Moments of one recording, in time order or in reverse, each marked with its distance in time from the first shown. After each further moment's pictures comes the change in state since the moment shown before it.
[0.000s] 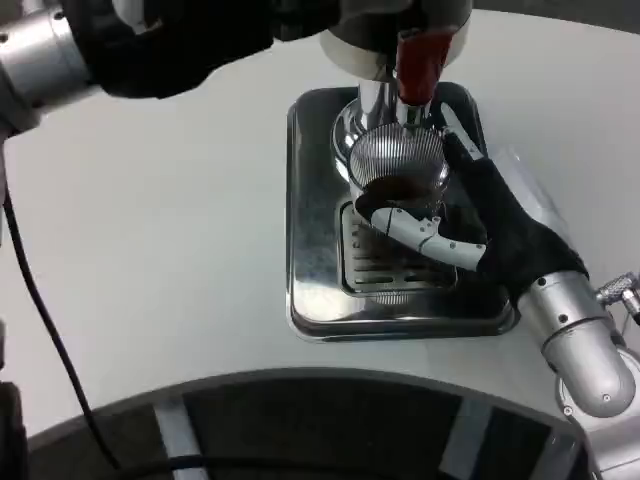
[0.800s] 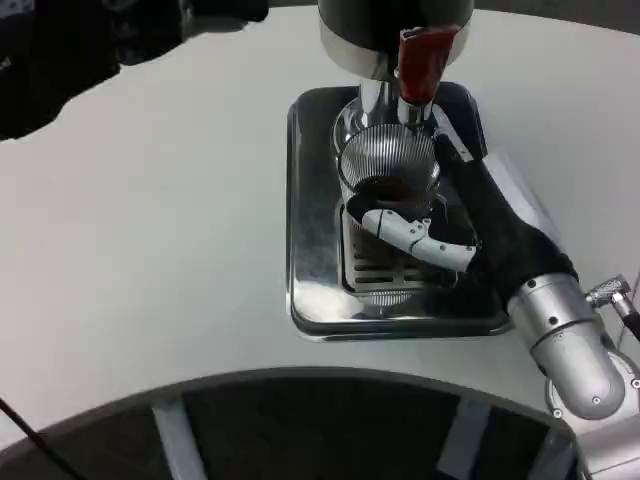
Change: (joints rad) left arm 0.275 0.185 0.151 -0.220 -0.044 0.083 0.145; right arm 0.000 0.025 0.013 -0.002 0.001 0.007 -0.009
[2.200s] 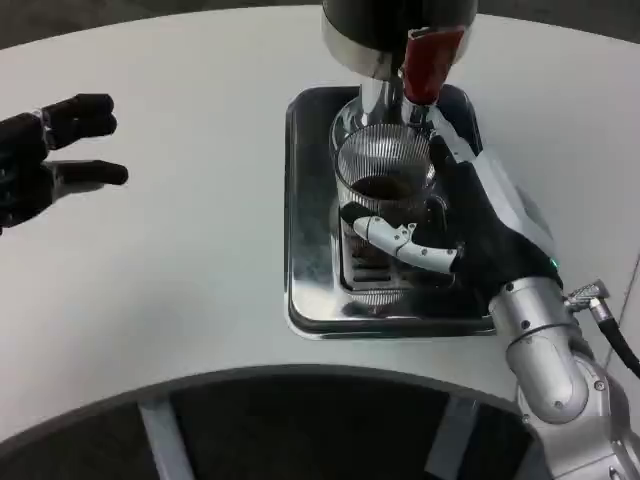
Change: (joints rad) left arm 0.460 0.064 0.109 -0.077 0.025 -0.071 0.178; right arm -0.013 0.034 0.068 0.000 -0.124 0.094 -0.064
